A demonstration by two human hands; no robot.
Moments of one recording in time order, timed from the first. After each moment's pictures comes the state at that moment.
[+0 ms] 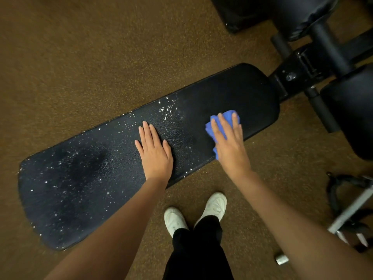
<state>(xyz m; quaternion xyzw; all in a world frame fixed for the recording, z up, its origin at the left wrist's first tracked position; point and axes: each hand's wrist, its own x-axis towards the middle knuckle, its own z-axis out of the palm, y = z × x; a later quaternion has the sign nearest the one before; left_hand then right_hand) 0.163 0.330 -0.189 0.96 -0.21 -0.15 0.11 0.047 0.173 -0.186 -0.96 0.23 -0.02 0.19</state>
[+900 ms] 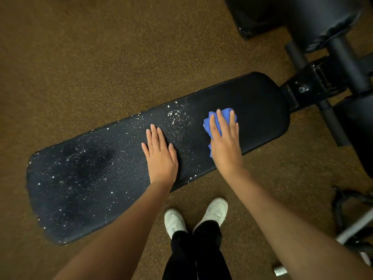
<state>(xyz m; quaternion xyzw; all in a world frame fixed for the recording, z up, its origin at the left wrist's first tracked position) 0.163 0.327 -0.186 0.96 -0.20 -0.15 0.13 0.087 0.175 -0.185 -0.95 0.24 -0.01 0.19</state>
